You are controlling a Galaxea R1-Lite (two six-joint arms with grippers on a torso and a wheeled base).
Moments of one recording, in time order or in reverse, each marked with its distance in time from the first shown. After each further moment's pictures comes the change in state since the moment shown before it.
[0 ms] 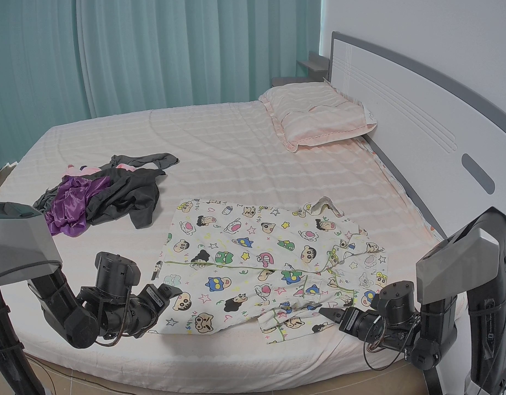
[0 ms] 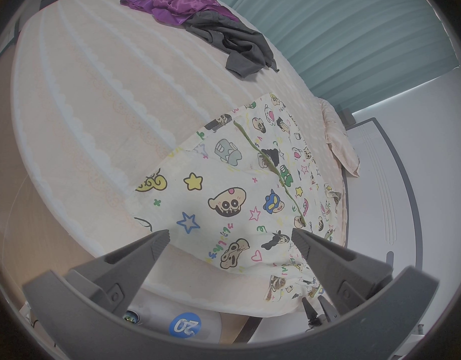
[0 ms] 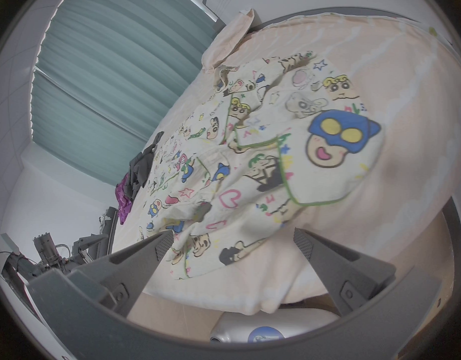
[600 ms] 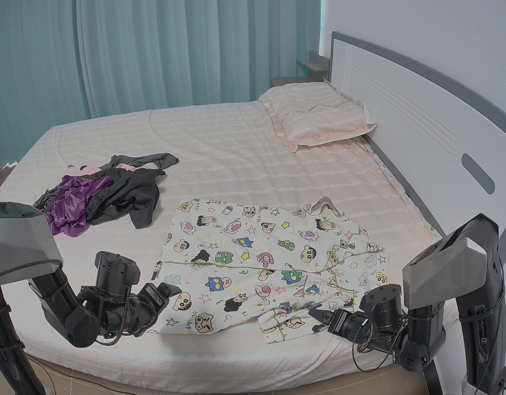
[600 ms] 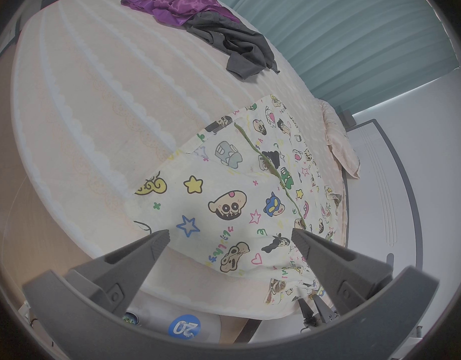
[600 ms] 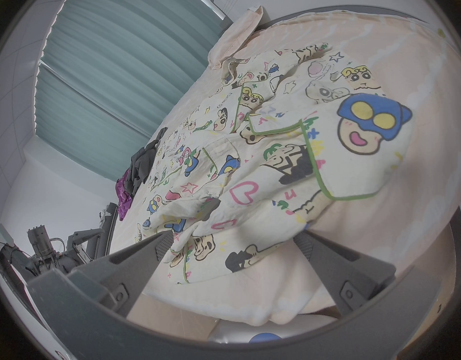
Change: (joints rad) left arm 0.006 0.008 -0.005 -0.007 0.004 0.000; right arm 0.043 0.052 -0.072 0.003 -0.027 -0.006
